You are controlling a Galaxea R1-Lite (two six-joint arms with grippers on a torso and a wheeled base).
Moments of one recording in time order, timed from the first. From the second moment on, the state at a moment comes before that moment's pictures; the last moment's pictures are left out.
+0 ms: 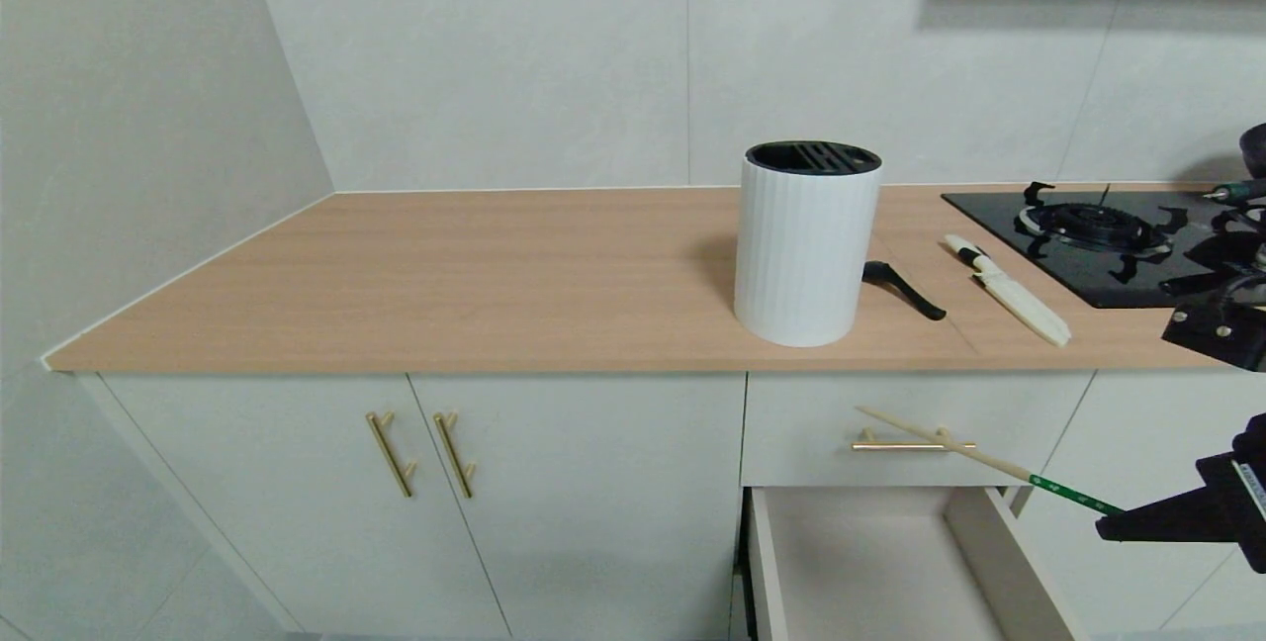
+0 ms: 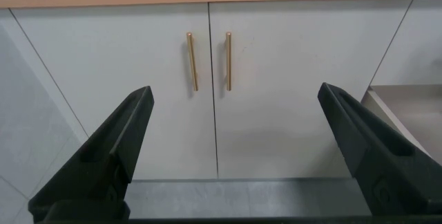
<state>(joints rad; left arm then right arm) 0.00 0.00 0.00 0.00 -0.02 0.00 0.22 1.30 -1.01 0.70 0.30 0.07</state>
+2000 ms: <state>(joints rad) 0.00 0.00 0.00 0.00 -0.02 0.00 0.27 1.65 -0.83 0.25 0.24 0.12</state>
